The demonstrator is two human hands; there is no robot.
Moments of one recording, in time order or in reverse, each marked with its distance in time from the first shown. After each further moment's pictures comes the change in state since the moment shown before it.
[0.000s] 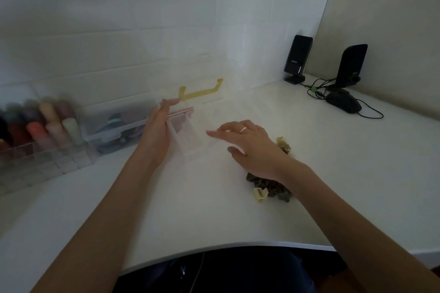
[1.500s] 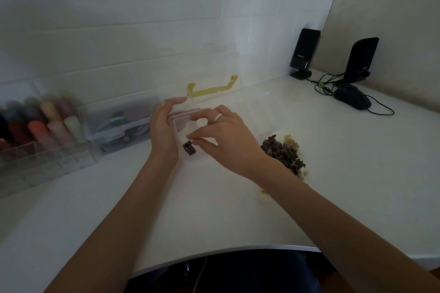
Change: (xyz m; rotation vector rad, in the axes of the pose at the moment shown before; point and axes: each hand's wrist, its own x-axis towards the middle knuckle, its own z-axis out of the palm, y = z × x) left_hand 0.007 -0.016 -0.001 -0.102 0.050 0.047; right_hand 0.043 -0.042 0.018 0.038 0.299 -0.132
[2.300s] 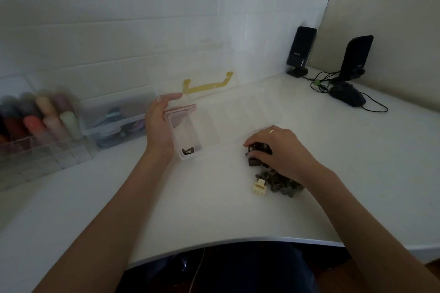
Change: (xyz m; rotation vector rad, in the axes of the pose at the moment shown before) left_hand 0.004 -0.003 0.000 -0.081 0.036 -0.023; right_hand -0.071 0.066 -0.042 -0.087 -0.240 0.314
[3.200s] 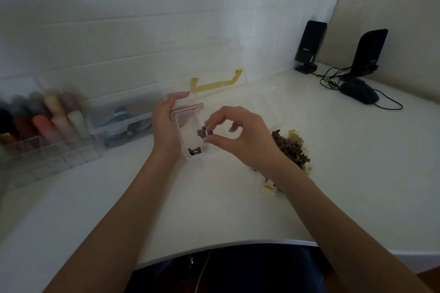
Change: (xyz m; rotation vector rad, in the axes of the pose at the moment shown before) left_hand -0.006 0.000 0.001 0.058 0.009 0.047; right_hand 0.035 -0.081 0.008 0.604 0.232 -0.155
